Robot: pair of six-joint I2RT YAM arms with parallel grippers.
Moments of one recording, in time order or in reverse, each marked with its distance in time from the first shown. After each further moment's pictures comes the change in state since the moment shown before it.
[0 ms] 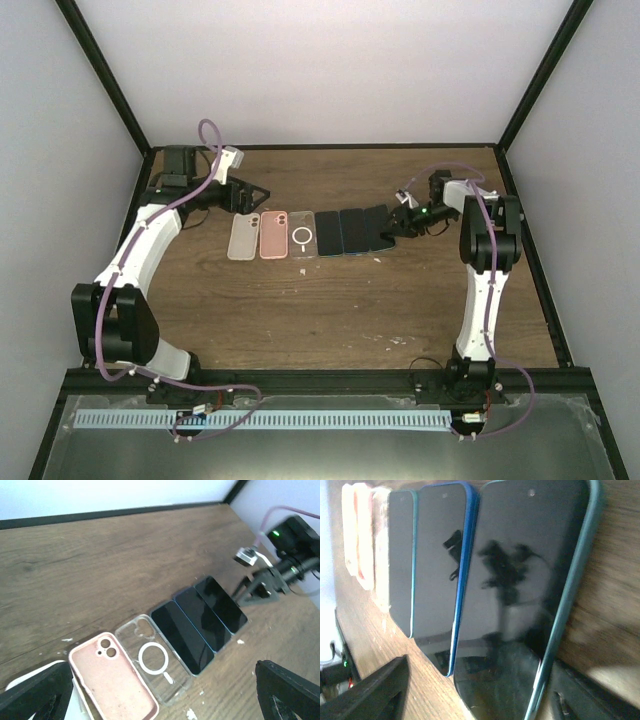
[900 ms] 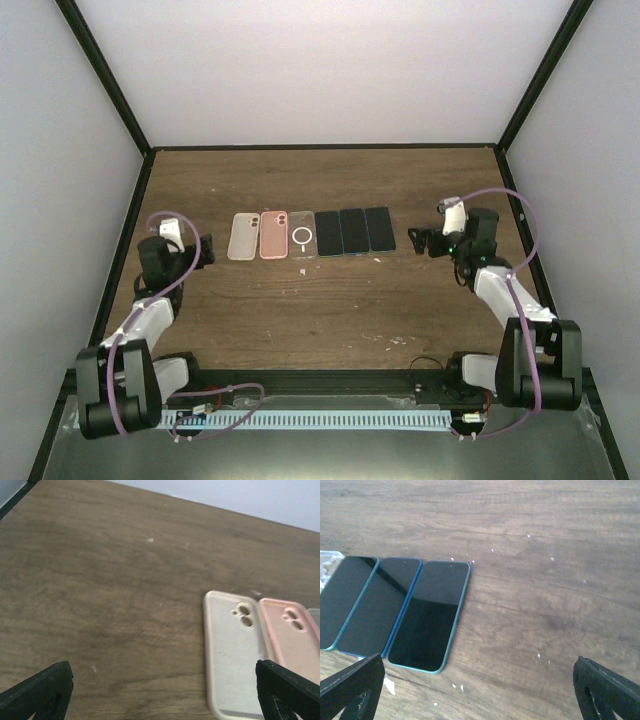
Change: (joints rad) left arm 0.234 -0.396 -0.880 0.739 -0.491 -0.201; right arm -0.054 -0.964 -0.913 0.830 0.510 0.080
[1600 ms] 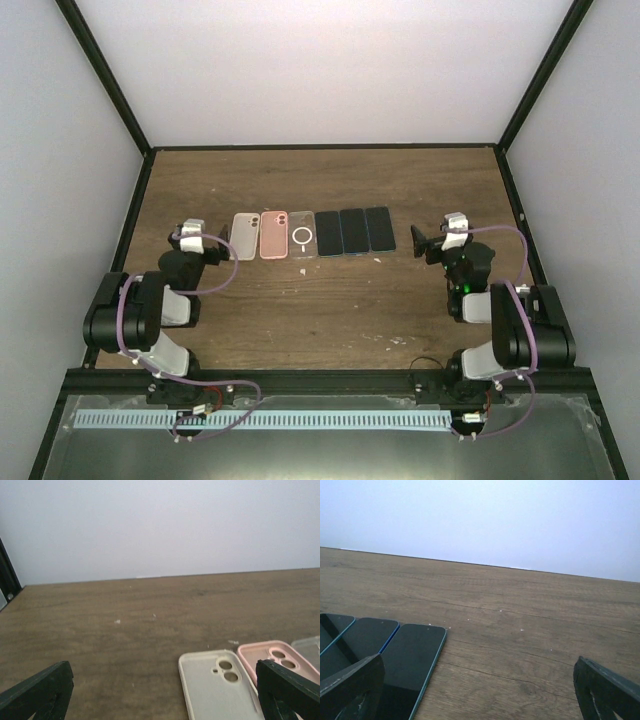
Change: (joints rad) left arm -0.131 0.472 -0.212 1.050 -0.056 0.130; right arm 0.007 0.159 -0.405 1.044 0.085 0.043
